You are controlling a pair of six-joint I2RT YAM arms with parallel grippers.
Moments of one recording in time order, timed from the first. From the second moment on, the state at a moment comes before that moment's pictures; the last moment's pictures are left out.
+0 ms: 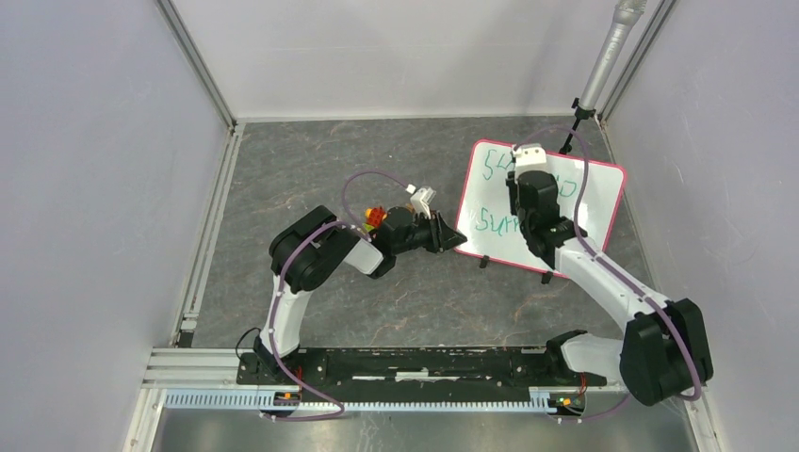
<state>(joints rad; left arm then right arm) -0.77 2.11 0.89 1.01 0.35 -0.75 0.35 1.20 0.73 0.01 0.44 -0.04</state>
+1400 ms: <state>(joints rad) -0.81 2.07 0.85 0.98 0.26 -0.74 0.50 1.46 0.97 0.04 0.43 -0.06</state>
